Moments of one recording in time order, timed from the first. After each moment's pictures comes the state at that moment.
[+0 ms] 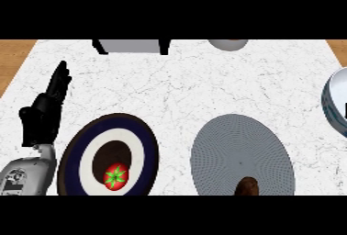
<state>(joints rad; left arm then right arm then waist) -0.22 0.24 0.04 -1.58 -0.15 0.13 0.15 -0.19 -0.36 -0.49 -1.72 0.51 0.05 0.15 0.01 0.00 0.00</state>
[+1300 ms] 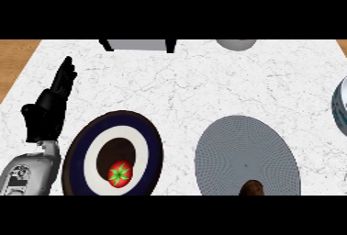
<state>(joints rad) -0.25 0.22 0.03 -1.59 -0.15 0.11 0.16 -0.64 -0.71 -0.70 -0.40 0.54 -0.11 -0.51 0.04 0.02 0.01</state>
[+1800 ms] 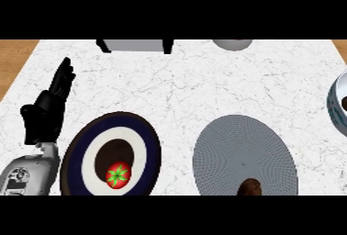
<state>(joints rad) -0.24 0.21 0.03 -1.61 -0.16 0.11 0.18 -0.62 -0.83 -0.81 -0.26 0.41 0.03 -0.64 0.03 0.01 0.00</state>
